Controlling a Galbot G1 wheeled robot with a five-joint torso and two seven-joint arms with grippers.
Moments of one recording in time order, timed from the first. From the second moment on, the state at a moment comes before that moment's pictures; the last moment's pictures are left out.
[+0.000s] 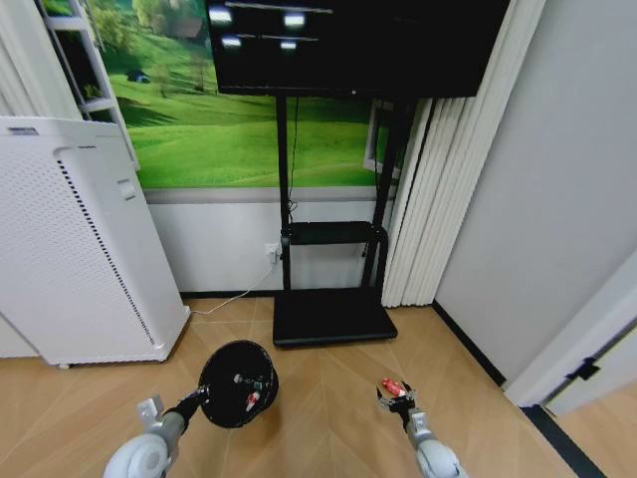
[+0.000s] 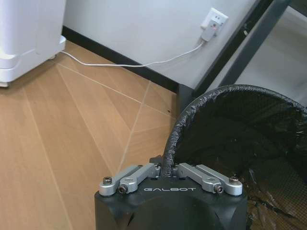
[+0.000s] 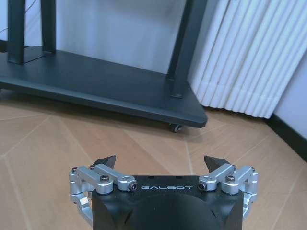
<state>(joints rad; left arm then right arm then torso) 1.48 -1.05 -0.57 -1.87 -1.06 0.35 -0.23 -1.15 1.24 0.40 1.11 0.10 0.19 0.01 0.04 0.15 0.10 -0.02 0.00</state>
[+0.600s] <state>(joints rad) 1.52 -1.07 -0.62 -1.87 -1.04 0.35 -0.24 -1.15 1.24 0.40 1.11 0.10 0.12 -0.01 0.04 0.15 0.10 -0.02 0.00</state>
